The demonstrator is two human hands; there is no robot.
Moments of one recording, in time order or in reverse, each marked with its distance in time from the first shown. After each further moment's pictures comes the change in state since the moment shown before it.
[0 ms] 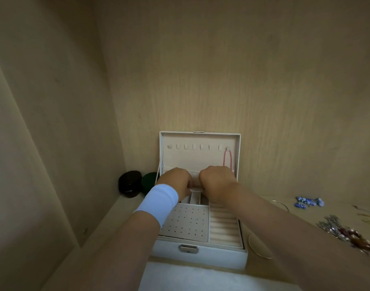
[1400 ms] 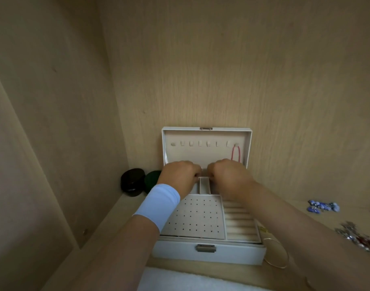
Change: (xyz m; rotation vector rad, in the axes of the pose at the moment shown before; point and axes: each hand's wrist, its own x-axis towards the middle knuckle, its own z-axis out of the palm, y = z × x) left_hand -0.002 -0.008 -0.004 0.091 0.321 0.170; right_hand 0.006 0.018 0.004 0.200 0.109 -0.025
